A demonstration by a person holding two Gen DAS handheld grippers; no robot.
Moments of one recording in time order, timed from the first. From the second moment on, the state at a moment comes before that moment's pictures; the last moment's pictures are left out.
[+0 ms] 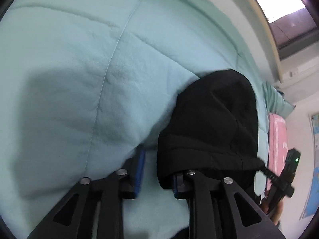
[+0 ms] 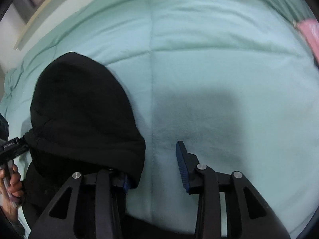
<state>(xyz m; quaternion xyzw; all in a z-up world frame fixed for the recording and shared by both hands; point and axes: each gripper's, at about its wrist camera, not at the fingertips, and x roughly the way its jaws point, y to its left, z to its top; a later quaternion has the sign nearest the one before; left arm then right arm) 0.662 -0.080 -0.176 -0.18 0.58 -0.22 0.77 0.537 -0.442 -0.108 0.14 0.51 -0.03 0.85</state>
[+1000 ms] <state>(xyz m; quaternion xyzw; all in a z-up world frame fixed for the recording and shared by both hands) 0.666 -0.172 -0.135 -0.03 0.56 -0.25 0.79 0.582 -0.402 -0.114 0.10 0.54 0.06 0.83</state>
